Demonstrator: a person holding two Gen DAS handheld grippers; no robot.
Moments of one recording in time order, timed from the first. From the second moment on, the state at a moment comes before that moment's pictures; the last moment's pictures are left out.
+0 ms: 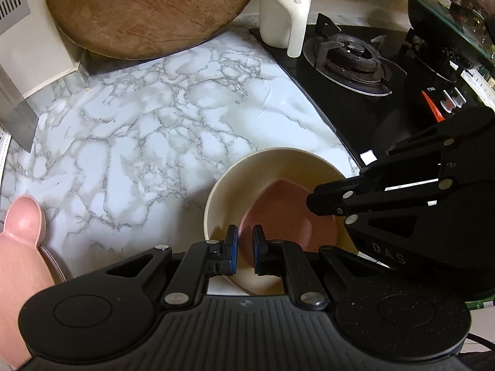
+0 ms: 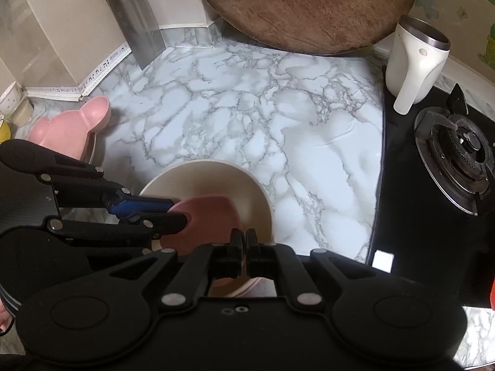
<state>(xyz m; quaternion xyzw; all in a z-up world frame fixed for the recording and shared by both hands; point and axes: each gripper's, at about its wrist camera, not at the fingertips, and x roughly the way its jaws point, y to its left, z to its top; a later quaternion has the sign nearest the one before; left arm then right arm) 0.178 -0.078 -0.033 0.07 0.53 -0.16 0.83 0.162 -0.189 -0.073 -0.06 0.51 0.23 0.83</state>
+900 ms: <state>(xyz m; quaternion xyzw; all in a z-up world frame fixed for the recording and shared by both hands) 0.159 -0.055 -0.003 0.03 0.48 -0.17 0.86 0.144 -0.202 -0.044 -0.03 0.48 0.25 0.84</state>
